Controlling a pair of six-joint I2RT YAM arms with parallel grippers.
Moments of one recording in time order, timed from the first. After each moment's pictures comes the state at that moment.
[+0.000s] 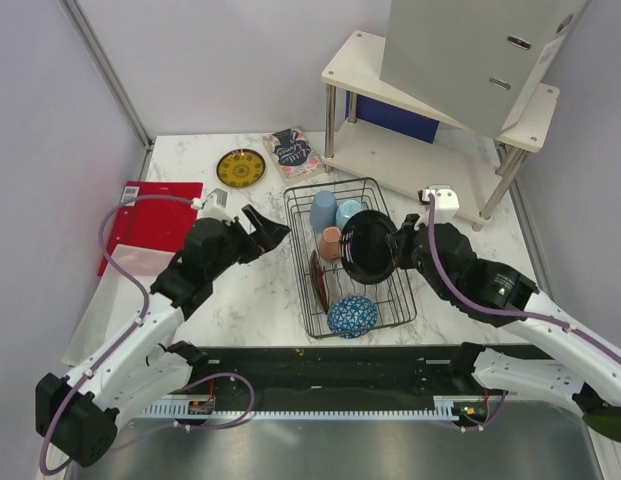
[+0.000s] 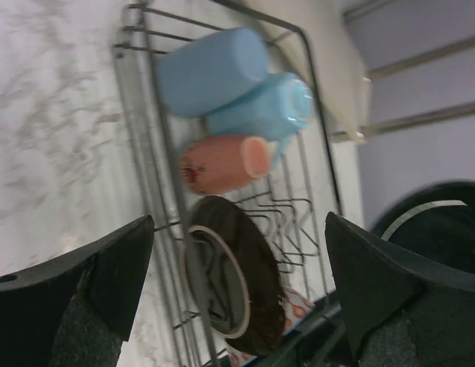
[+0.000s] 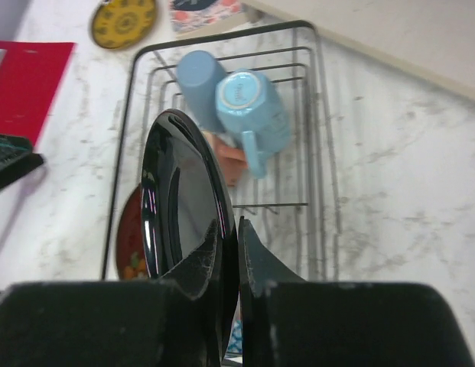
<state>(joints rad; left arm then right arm) -0.49 0.91 0.69 -0.19 -0.01 -0.87 0.96 0.90 1.09 -0.68 0.63 0.56</state>
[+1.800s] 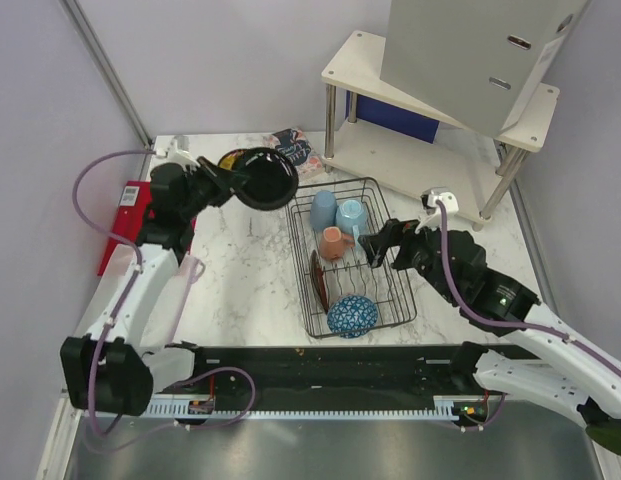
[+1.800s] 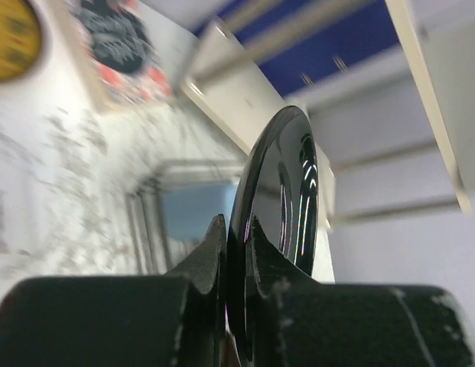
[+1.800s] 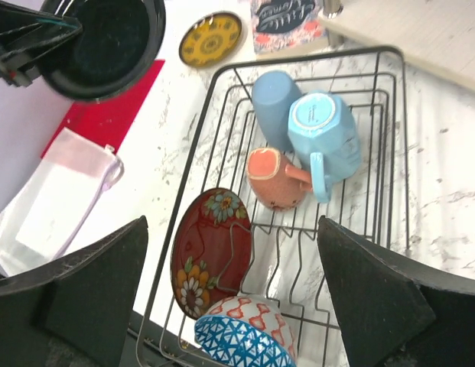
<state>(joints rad) -0.15 1.14 0.92 0.02 0.33 -0.82 0.88 0.80 0.91 -0.38 0.35 0.52</state>
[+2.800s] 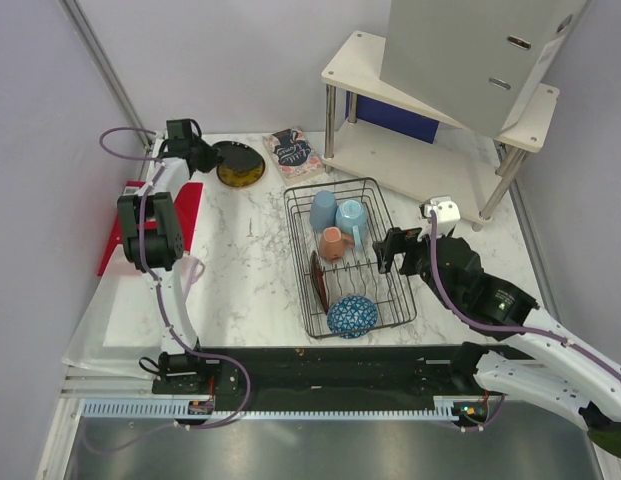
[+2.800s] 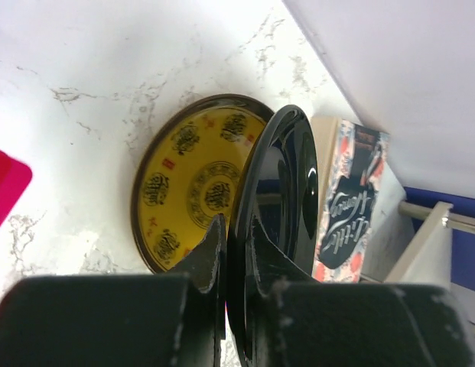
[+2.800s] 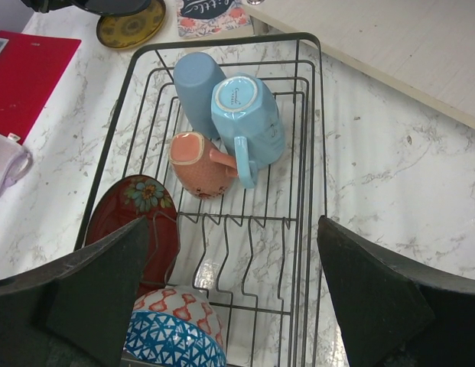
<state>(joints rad) 0.08 2.20 1.76 -0.21 0.13 -0.85 0.88 0.75 0.86 -0.45 0.50 0.41</state>
